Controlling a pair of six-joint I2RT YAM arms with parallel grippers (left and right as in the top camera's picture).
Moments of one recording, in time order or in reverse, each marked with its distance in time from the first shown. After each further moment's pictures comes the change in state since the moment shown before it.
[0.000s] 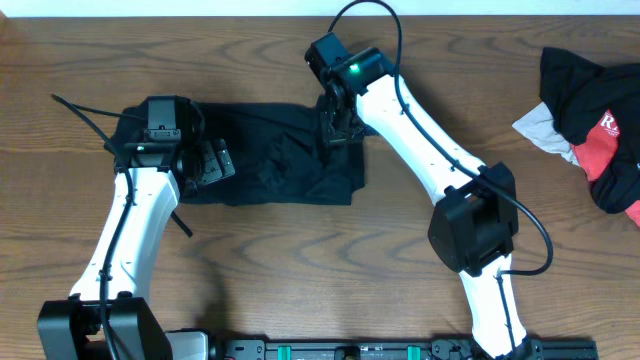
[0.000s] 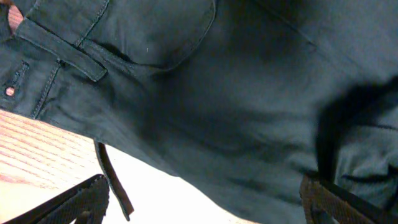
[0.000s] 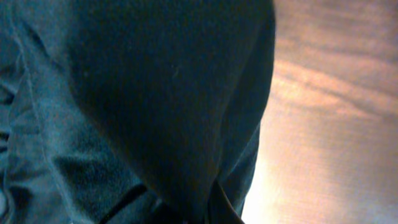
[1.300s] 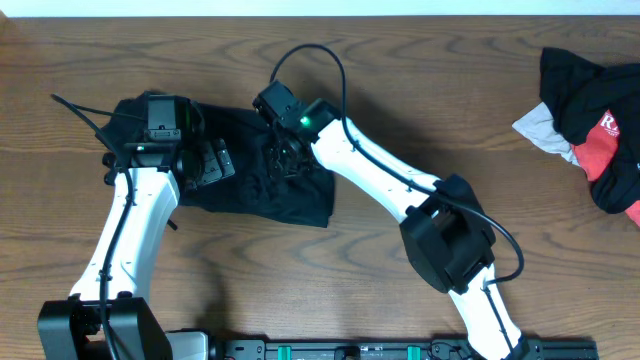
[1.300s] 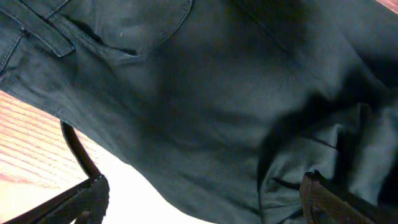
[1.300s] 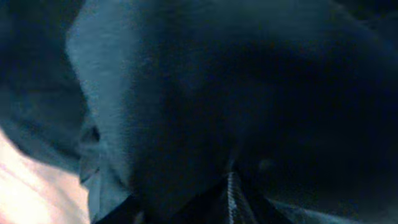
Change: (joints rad) left arm 0.000 0.000 0.000 0.000 -0.005 0.000; right arm 0.183 0.000 -0.232 0.405 -0.205 0.118
